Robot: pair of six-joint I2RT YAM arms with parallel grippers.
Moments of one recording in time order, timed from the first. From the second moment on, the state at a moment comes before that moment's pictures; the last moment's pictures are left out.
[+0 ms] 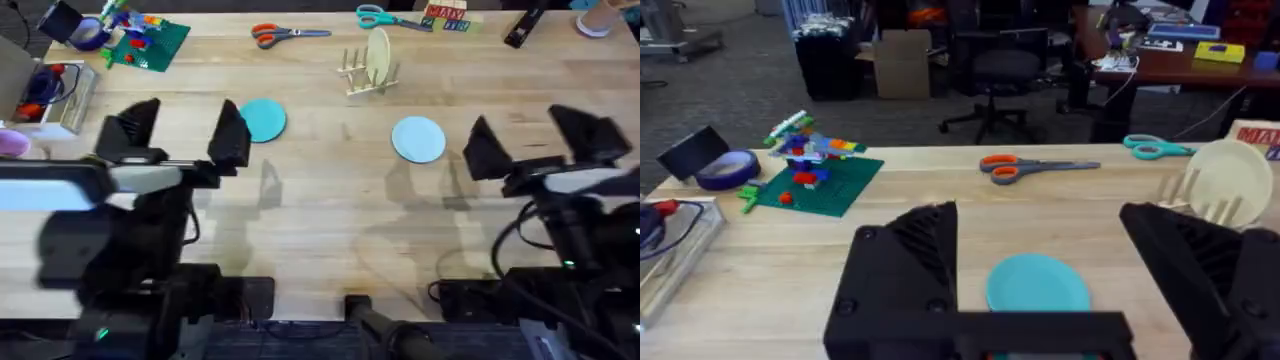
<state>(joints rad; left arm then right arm) 0.00 0.00 0.17 -0.15 0.00 0.00 0.00 0.00 0.11 -0.16 -0.05 -0.14</state>
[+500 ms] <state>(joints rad) 0.00 0.32 0.86 -0.70 -0.02 -0.02 -0.01 0.26 0.70 -0.60 -0.02 -0.15</state>
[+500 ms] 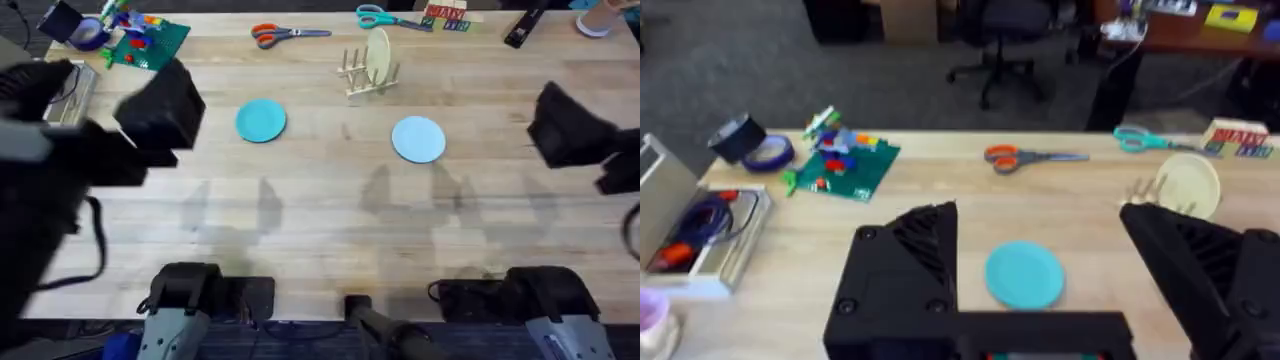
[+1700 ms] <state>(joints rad) 0.00 1.08 1.59 -1.34 -0.01 -0.02 -0.01 0.98 1.39 -1.22 -0.02 -0.04</state>
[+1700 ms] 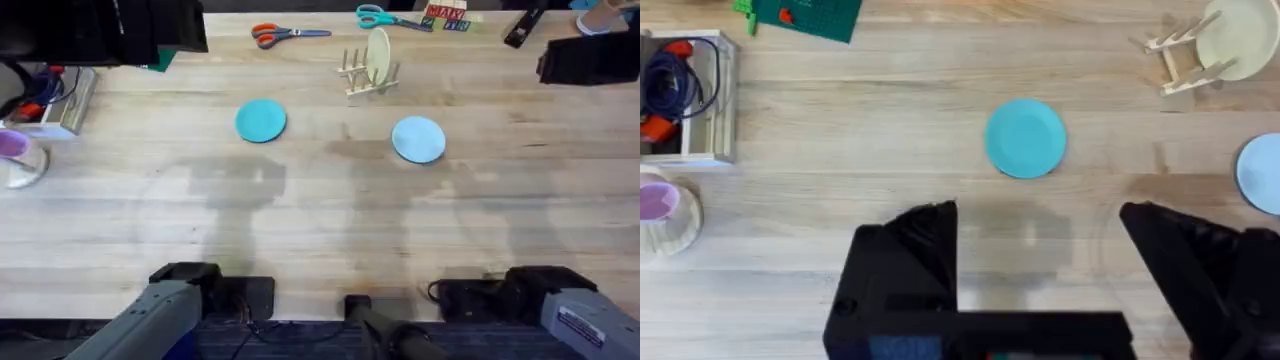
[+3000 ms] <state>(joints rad) 0.00 1.21 1.60 -1.40 0.45 -0.06 -0.01 0.98 1.39 -1.23 -0.02 -0.04</state>
